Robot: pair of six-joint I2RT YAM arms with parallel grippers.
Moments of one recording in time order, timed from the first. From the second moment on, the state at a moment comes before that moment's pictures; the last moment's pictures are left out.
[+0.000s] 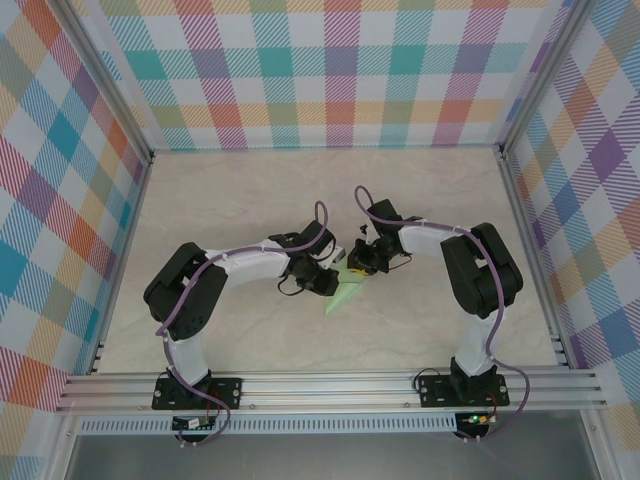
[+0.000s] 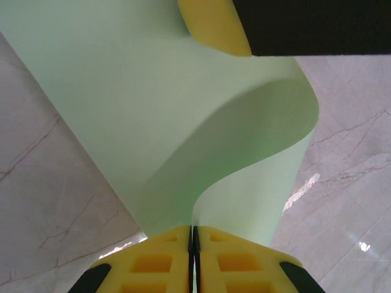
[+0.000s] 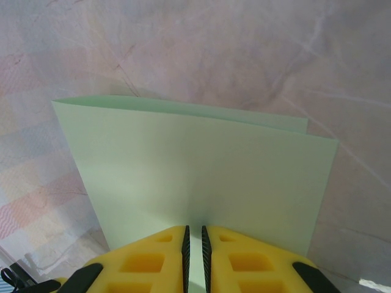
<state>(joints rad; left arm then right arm) -0.74 1.83 1.13 -0.48 0.30 -0.29 0.46 1.90 1.10 -0.43 -0.51 0.62</state>
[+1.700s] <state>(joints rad) -0.74 1.86 1.14 -0.49 0.26 -0.29 0.46 1.90 1.09 -0.43 -0.52 0.62</state>
